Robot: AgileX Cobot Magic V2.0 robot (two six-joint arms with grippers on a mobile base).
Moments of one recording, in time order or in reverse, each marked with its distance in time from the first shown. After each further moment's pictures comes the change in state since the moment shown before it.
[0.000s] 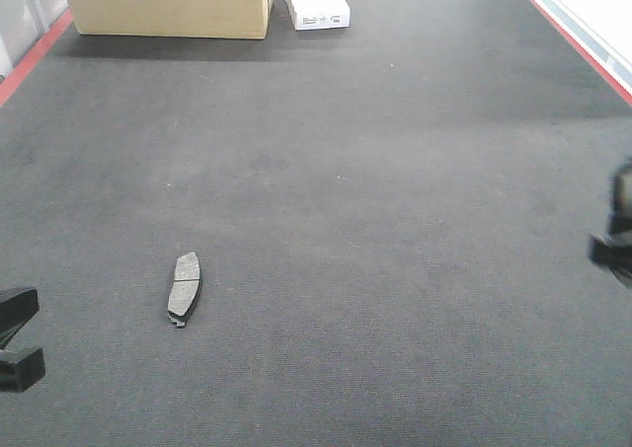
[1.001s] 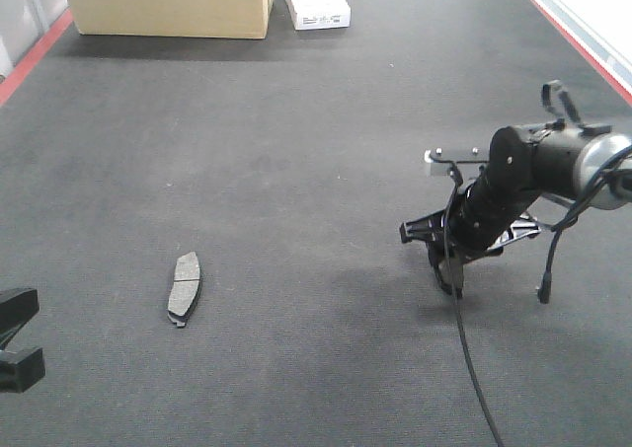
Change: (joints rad) left arm 0.000 0.000 0.000 0.000 0.002 0.000; right arm 0.200 0.965 -0.647 0.078 0.354 0.041
